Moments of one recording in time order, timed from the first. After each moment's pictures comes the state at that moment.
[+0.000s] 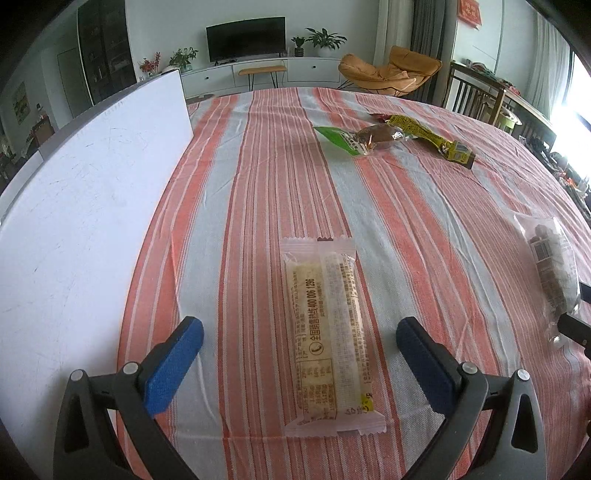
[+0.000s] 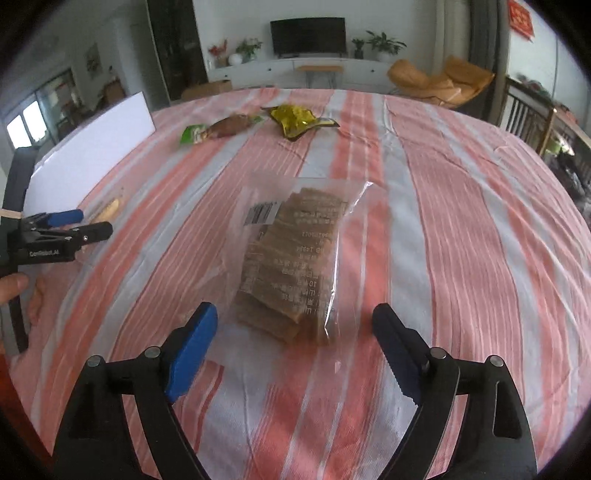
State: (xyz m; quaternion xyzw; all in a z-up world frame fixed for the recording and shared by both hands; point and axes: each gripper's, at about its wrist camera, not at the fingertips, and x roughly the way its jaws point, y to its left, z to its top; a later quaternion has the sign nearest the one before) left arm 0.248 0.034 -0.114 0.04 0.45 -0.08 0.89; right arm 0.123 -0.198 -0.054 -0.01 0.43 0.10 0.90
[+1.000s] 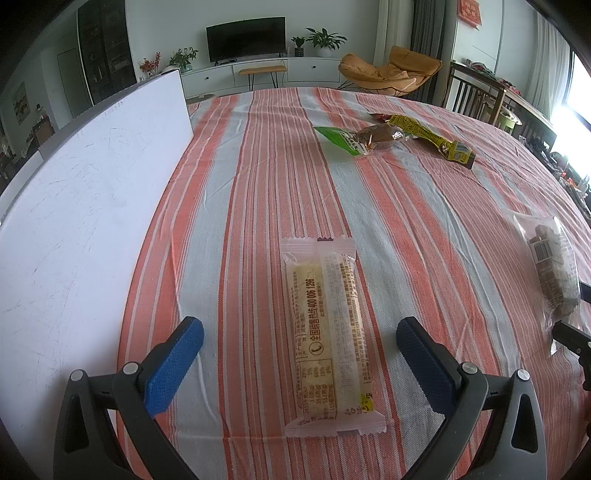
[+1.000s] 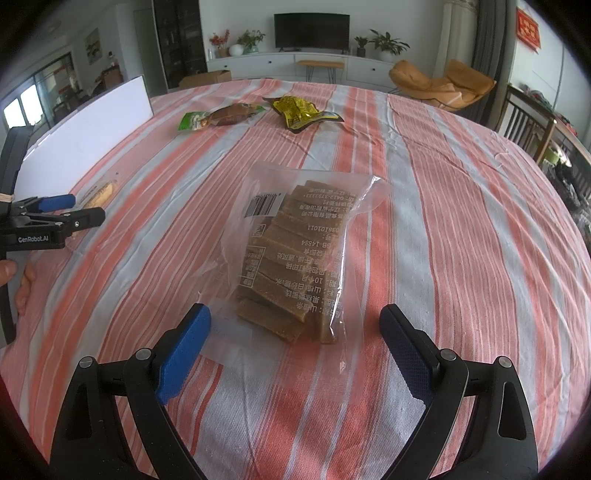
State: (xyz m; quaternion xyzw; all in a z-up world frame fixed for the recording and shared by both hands) left arm 0.248 0.035 -0.115 0.04 0.45 -0.08 0.89; right arm 0.123 -0.187 -0.058 -0.04 0.44 0.09 0.89
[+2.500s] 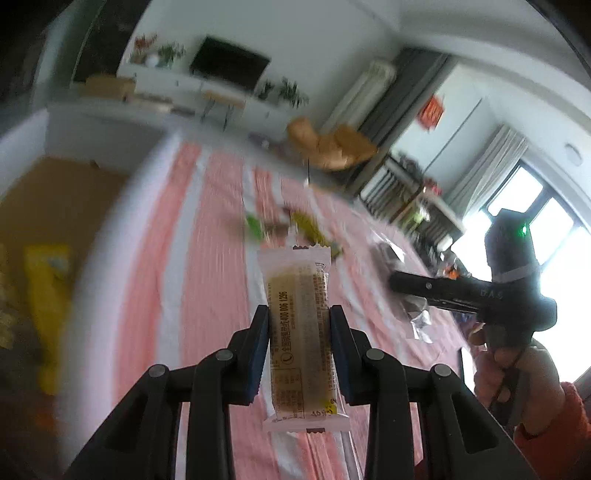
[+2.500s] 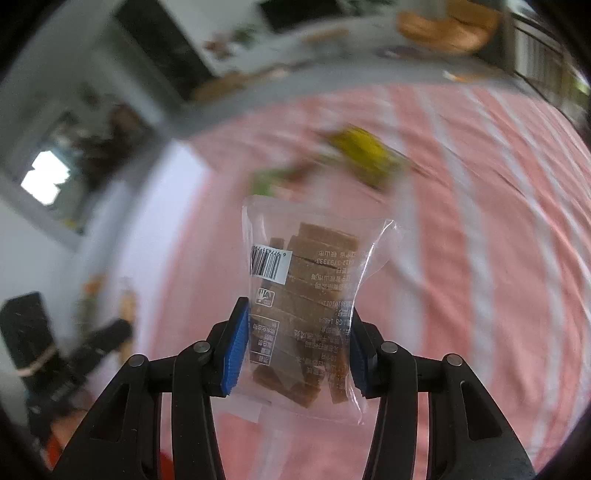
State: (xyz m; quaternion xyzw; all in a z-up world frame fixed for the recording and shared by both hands) left arm 0.158 0.116 0.015 -0.19 0.35 -0.23 0.88; right arm 0.165 -0.122 0.061 0.13 0.49 0.18 0.84
